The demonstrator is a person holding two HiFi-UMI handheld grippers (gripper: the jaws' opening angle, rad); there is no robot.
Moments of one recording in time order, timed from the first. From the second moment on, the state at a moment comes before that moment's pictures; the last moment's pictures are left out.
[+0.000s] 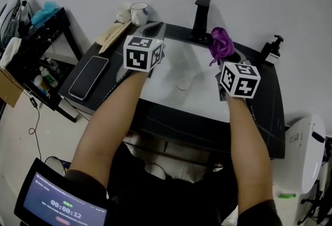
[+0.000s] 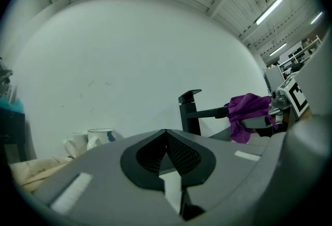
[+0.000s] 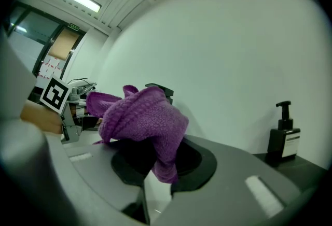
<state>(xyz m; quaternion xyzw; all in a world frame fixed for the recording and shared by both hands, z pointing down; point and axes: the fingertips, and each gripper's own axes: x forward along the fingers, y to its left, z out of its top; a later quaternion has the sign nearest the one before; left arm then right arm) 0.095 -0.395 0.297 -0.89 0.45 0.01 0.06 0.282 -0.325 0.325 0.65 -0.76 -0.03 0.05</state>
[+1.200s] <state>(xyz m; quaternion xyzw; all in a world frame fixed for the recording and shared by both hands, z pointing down) 0.099 -0.392 0.298 -0.90 0.44 0.00 0.07 0.288 -0.325 0.321 0.66 -0.75 -0.05 0.05</state>
